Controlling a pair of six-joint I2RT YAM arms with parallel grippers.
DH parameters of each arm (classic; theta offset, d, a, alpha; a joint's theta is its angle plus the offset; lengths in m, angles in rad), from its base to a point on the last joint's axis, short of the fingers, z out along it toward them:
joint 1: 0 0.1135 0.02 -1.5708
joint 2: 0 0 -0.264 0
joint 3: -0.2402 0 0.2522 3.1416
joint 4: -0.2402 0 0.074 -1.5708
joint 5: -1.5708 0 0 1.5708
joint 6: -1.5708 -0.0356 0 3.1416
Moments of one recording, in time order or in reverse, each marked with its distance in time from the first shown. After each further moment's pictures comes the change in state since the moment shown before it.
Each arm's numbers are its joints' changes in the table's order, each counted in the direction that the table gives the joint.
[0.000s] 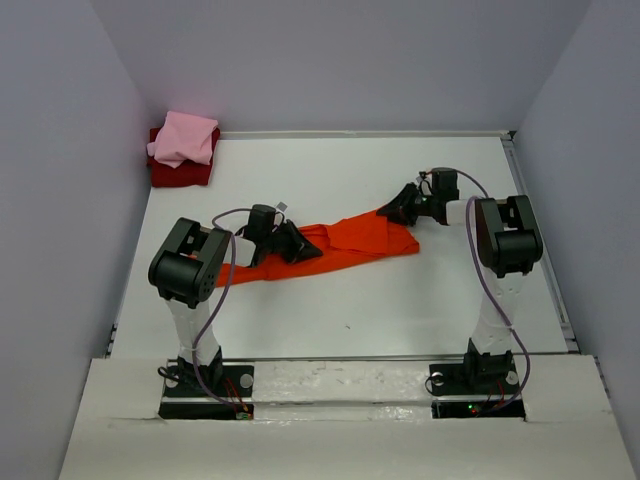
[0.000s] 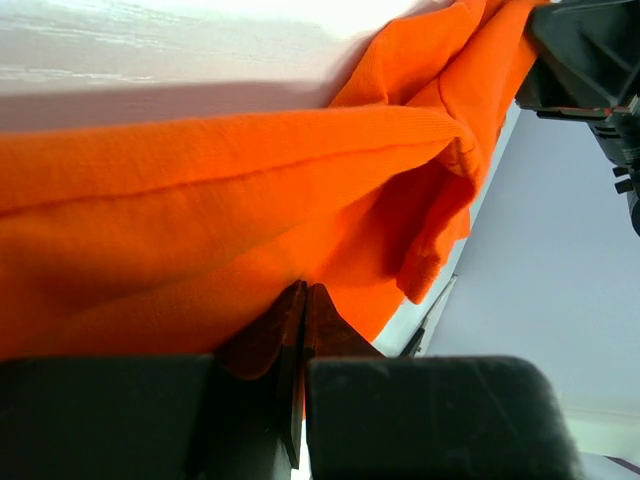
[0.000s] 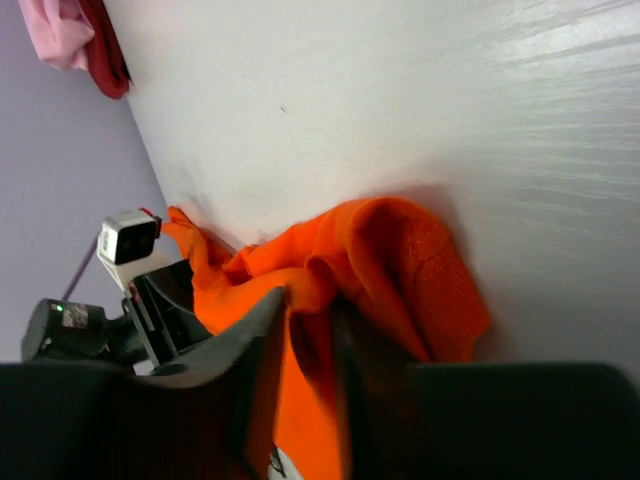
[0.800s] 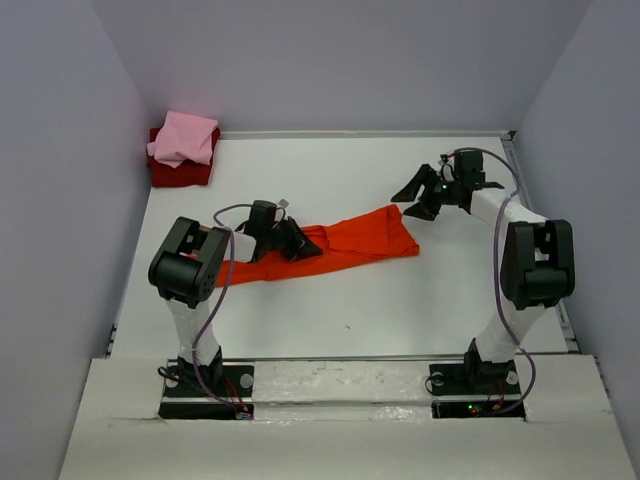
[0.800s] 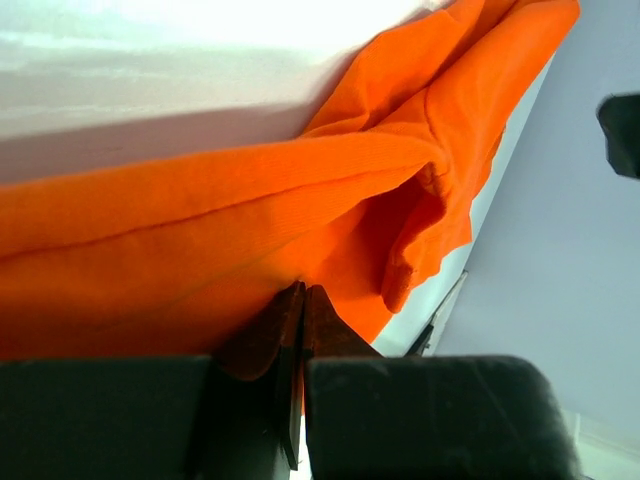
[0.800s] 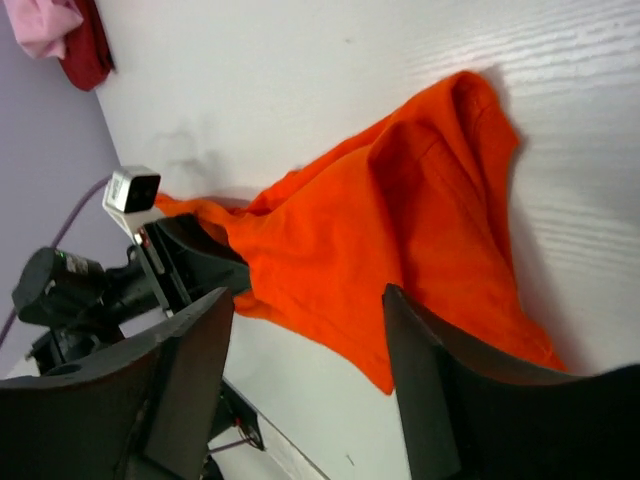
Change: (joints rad) left arm 0.000 -0.003 -0.037 -0.059 -0.011 -0.031; right arm -0.042 -0.288 -0.039 -0.417 -0.112 0.204
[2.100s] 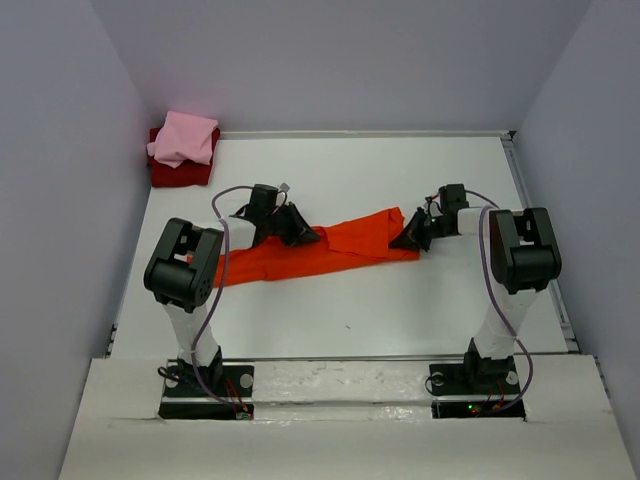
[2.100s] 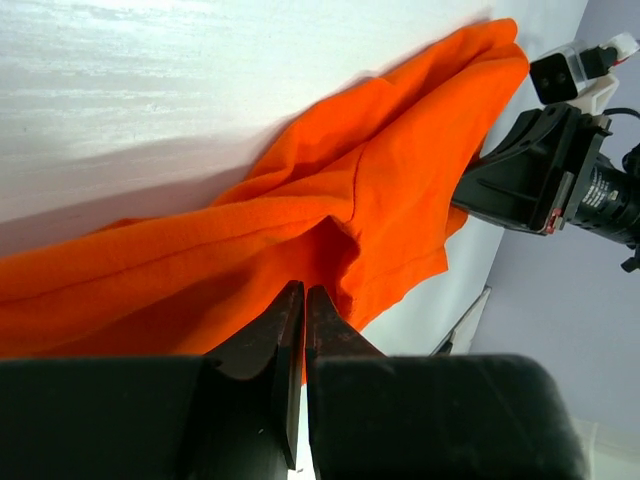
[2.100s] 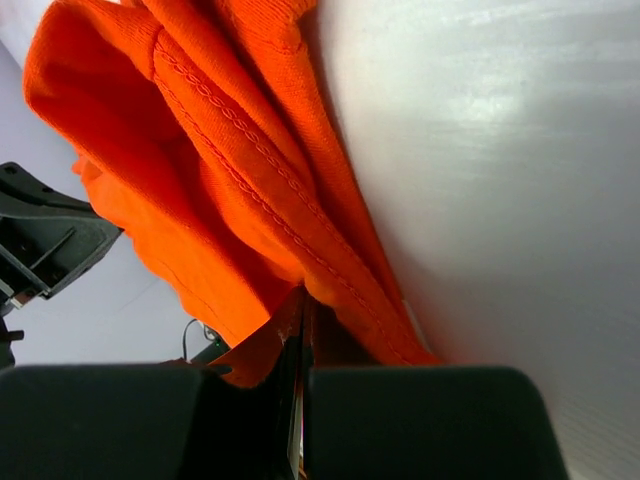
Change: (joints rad) left arm 0.000 -0.046 -0.160 -0.240 0.060 -0.120; right arm 0.022 0.113 0.198 0.029 0.074 -0.001
